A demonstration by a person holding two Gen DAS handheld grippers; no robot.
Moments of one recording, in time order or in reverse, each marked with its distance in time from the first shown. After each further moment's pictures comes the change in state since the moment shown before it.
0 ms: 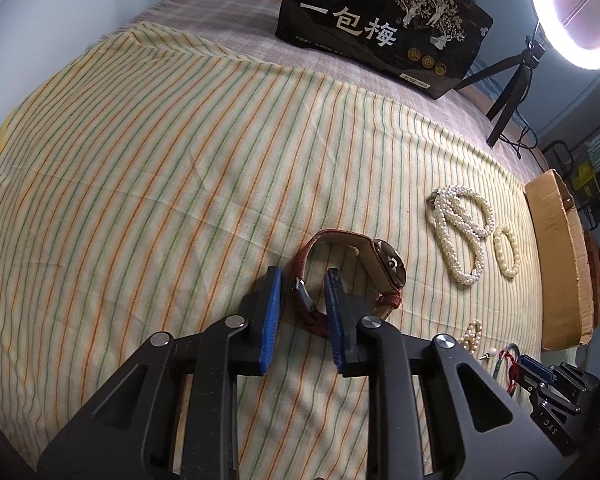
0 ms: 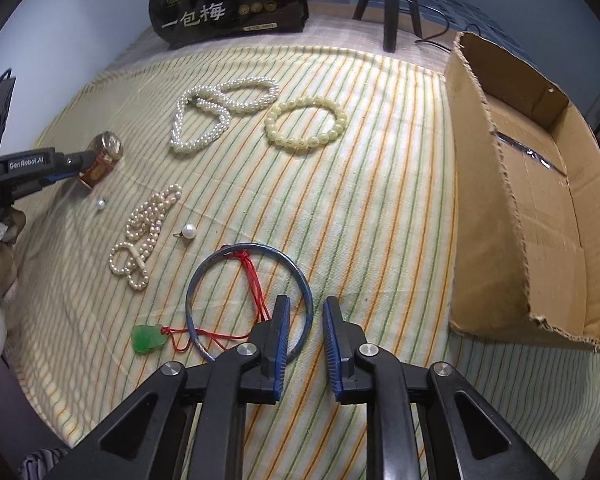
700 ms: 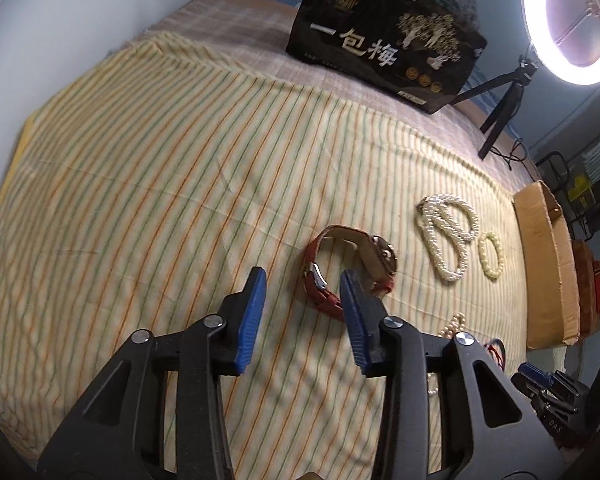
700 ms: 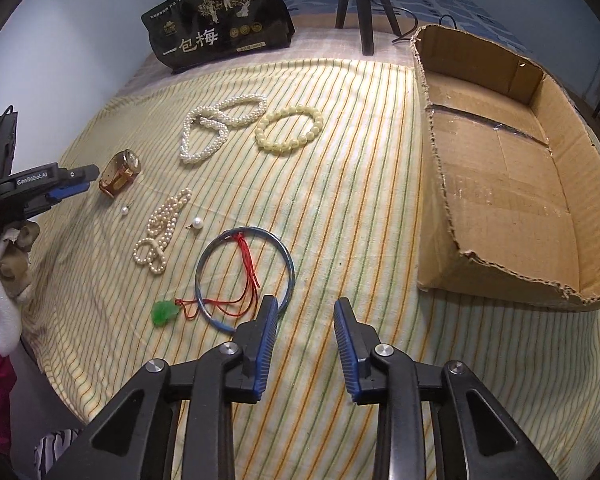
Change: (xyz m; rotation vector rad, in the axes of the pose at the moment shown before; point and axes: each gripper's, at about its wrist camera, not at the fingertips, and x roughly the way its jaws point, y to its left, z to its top) left arm -0.027 0.010 -0.002 -0.036 -0.014 -0.013; right arm -0.030 -0.028 -0.022 0.081 -0.033 0.090
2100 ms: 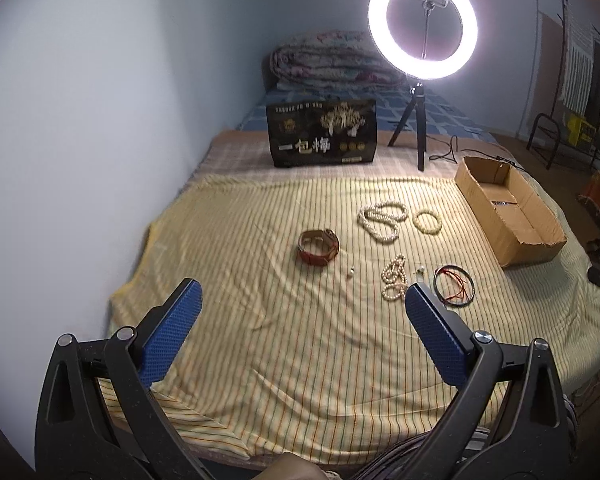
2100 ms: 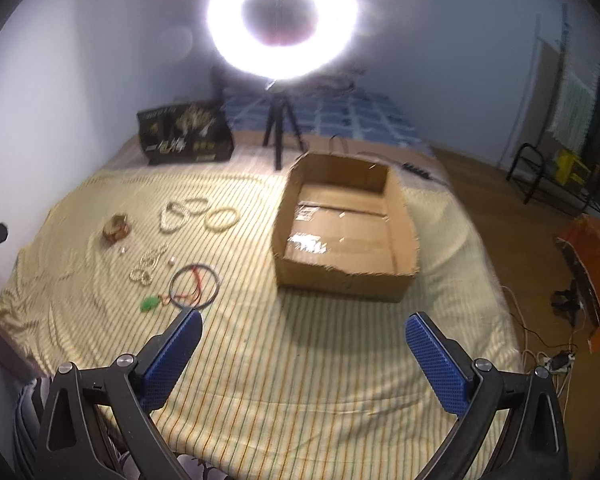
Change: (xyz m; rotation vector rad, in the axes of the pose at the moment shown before) left arm -0.192 -0.062 -0.135 0.324 -0.377 0.170; right arm -0.159 -0.016 -0.084 -0.017 -0.369 -0.248
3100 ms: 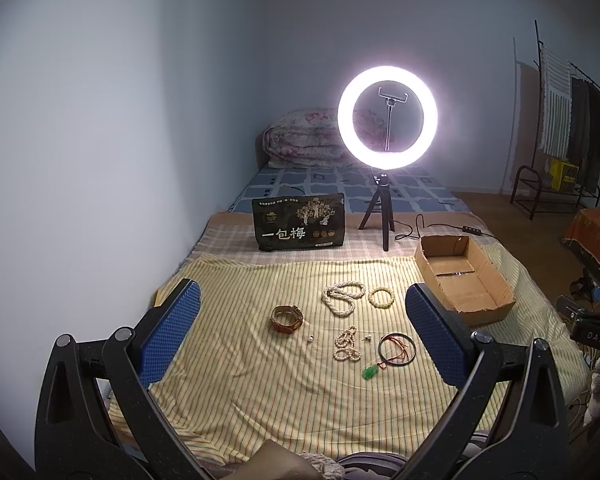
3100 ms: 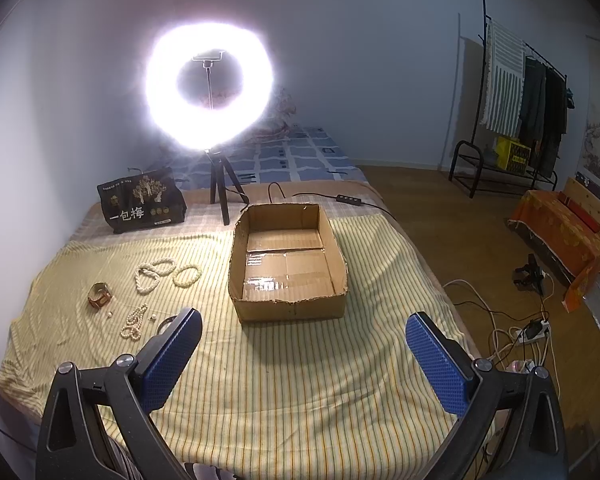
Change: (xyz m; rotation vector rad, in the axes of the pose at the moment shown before) left arm -0.122 -0.043 0.033 -0.001 -0.277 -0.008; right arm -0.085 -0.024 0.001 0.202 -0.156 -0.172
